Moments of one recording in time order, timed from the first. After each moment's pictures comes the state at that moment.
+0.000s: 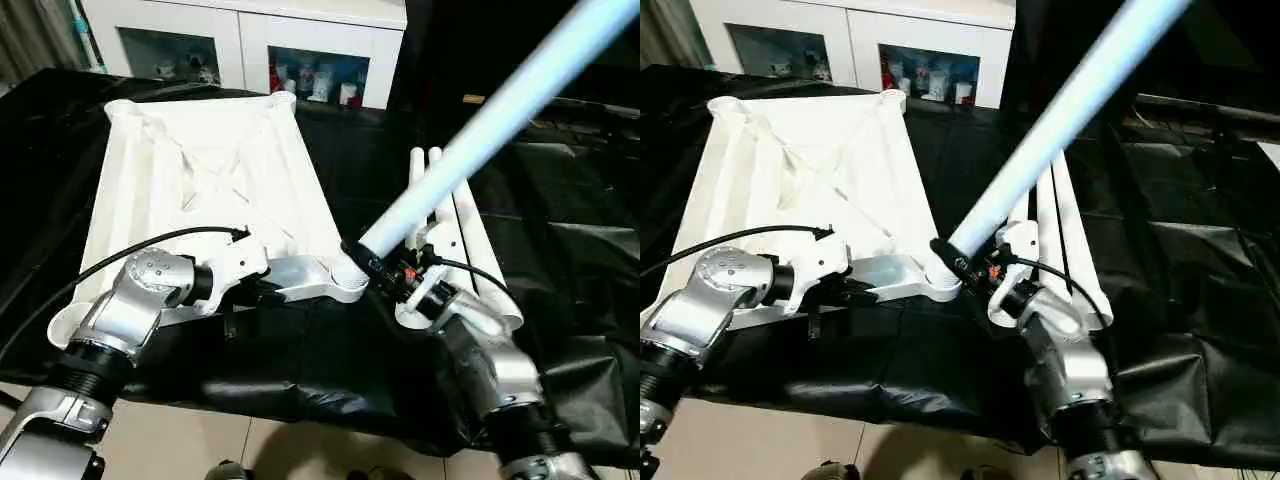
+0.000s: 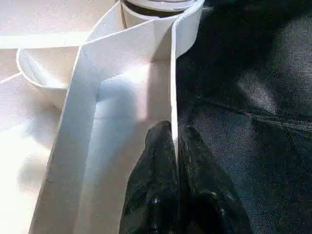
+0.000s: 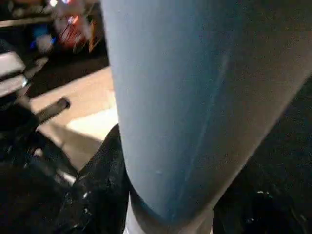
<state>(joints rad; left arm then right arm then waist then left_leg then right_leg) -0.52 0.53 -0.26 0.41 0.04 0.15 -1.15 -0.36 -0.15 0.07 0.36 0.30 0.04 0.75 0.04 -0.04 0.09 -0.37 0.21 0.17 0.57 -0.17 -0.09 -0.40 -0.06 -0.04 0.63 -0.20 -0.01</state>
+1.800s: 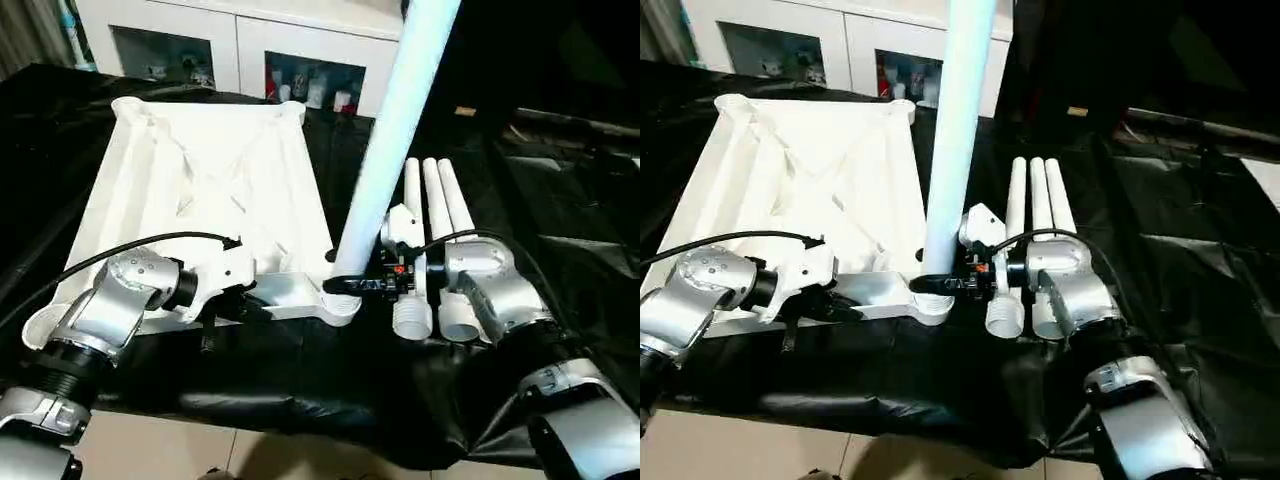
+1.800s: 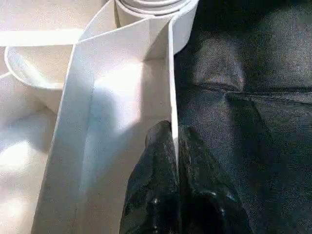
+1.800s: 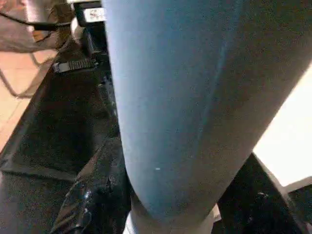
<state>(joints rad) -0.52 0.60 -0.29 0.40 0.03 0.14 -1.30 -0.66 -0.26 0.23 0.72 0.20 -0.05 1.23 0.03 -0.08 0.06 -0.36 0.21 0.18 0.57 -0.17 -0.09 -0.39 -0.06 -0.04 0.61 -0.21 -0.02</state>
